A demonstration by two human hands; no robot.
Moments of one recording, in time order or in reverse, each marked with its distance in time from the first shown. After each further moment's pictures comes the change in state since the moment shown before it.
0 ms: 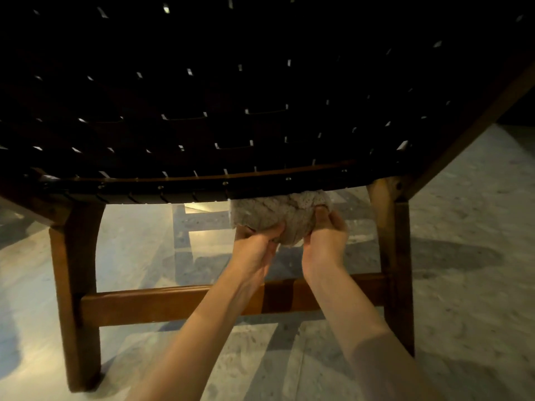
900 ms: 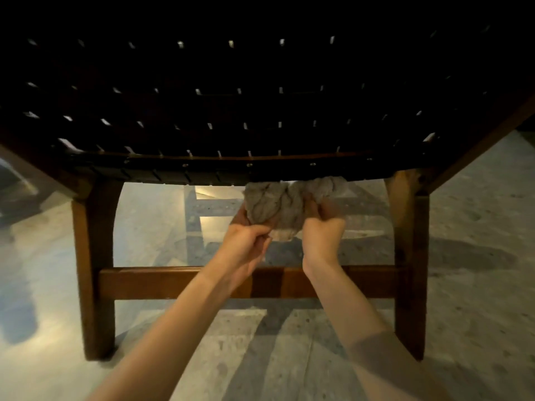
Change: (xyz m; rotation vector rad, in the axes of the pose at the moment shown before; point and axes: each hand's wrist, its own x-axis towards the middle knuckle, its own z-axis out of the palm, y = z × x) left_hand -0.006 0.025 -0.045 0.139 -0.141 -0.002; right_hand -0.019 0.032 0.003 -0.319 -0.146 -0.249
